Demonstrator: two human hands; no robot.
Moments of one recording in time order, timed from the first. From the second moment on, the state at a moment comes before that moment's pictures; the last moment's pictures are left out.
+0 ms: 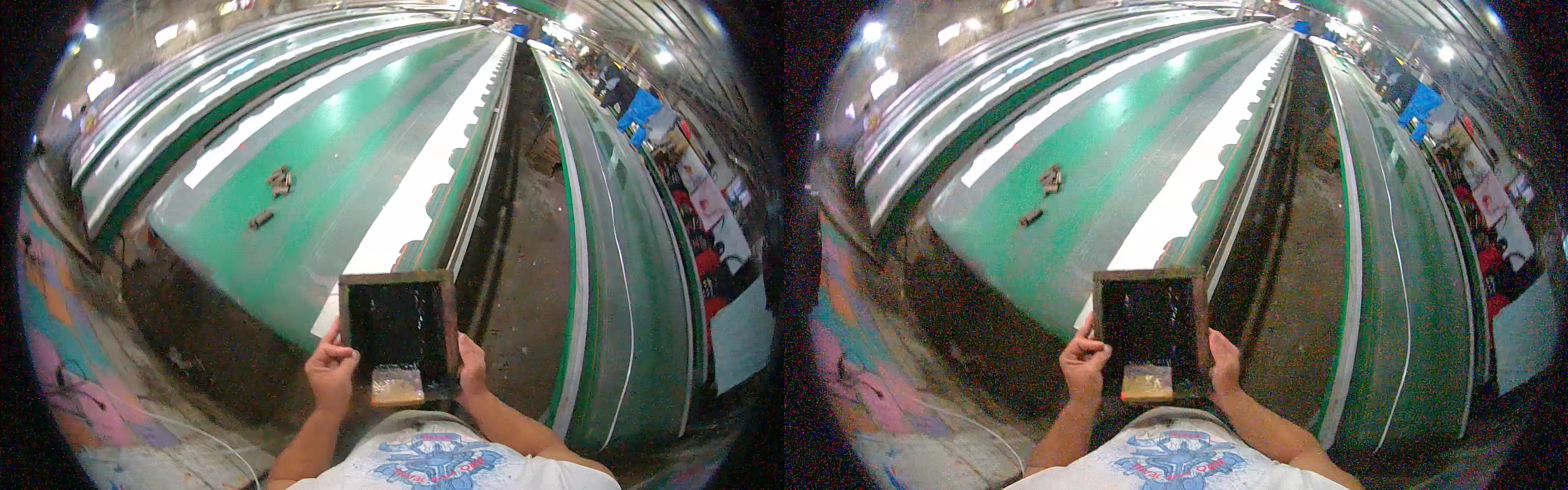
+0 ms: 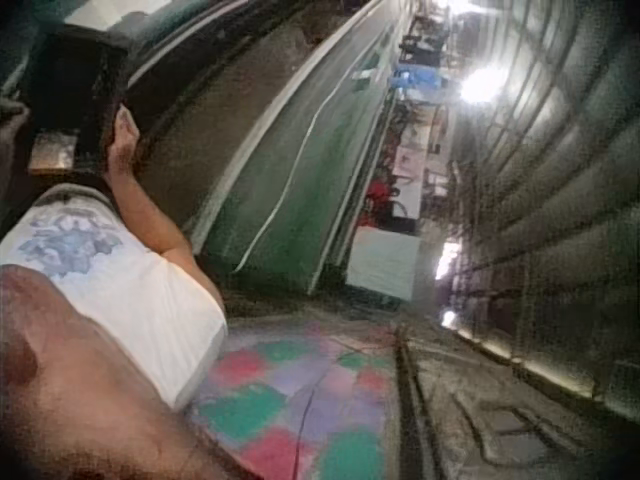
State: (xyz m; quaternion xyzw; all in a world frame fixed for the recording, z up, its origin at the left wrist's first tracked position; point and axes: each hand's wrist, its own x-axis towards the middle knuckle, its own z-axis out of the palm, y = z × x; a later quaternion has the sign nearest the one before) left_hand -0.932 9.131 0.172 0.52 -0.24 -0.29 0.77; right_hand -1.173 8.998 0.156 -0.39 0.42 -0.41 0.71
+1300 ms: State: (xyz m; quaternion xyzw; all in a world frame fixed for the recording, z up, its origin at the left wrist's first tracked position) left_hand -1.010 8.988 0.054 0.76 0.01 0.16 0.64; right_hand -1.075 8.720 0.079 -0.78 0.16 -0.05 0.60
